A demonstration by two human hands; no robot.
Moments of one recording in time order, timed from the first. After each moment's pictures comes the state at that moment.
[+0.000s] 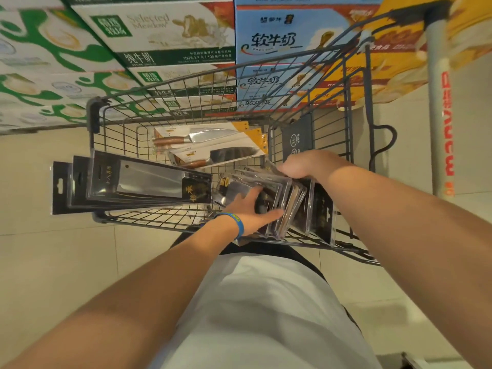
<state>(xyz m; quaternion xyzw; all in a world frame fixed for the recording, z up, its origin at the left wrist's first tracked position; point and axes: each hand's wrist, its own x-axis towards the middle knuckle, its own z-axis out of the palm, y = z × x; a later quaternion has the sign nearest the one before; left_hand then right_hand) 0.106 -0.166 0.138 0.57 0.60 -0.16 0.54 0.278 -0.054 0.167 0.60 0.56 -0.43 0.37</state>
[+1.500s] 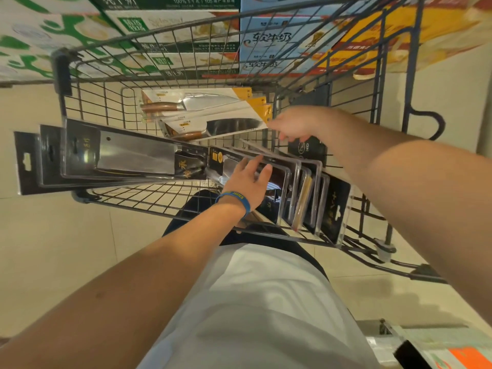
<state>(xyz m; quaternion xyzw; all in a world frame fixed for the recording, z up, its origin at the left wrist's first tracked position) 0.122 -0.144 0.118 0.52 0.65 -0.05 0.55 0.271 0.000 0.133 0.59 0.57 -0.49 0.30</state>
